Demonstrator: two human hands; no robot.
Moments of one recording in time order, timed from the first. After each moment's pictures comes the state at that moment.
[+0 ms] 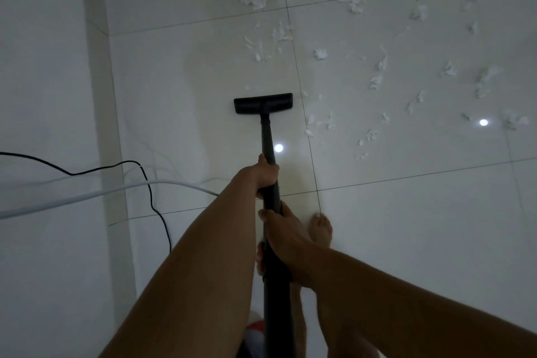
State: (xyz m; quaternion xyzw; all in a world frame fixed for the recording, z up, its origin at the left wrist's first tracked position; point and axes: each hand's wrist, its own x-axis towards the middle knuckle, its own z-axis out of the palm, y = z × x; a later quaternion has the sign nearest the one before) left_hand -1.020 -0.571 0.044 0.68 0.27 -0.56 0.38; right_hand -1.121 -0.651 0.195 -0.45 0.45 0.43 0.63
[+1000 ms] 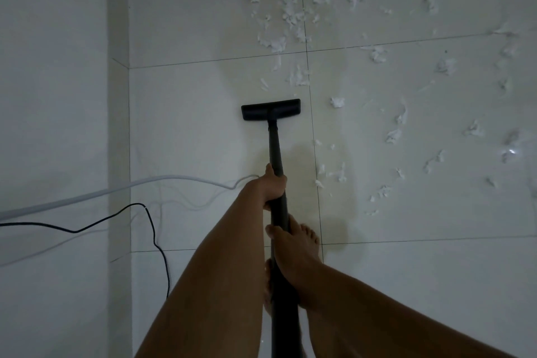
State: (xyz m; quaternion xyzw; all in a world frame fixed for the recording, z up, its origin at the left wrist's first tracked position) left_hand -0.864 -0.590 0.038 0.68 0.30 -0.54 0.40; right_hand -0.941 -0.686 0.218 -0.55 0.39 0.46 0.58
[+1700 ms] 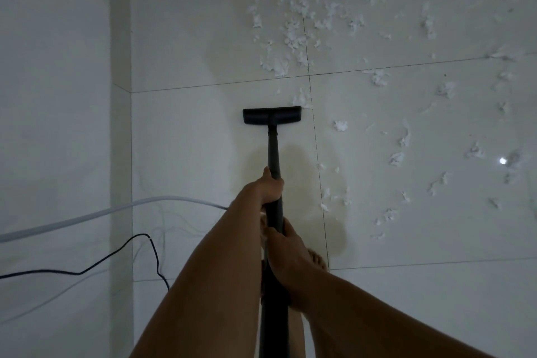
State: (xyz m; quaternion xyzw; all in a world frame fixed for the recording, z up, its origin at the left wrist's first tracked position) left_hand -0.782 -0.558 0.028 0.70 0.28 -0.55 0.36; right_hand -0.877 -0.636 0.203 -0.52 0.43 0.41 0.61
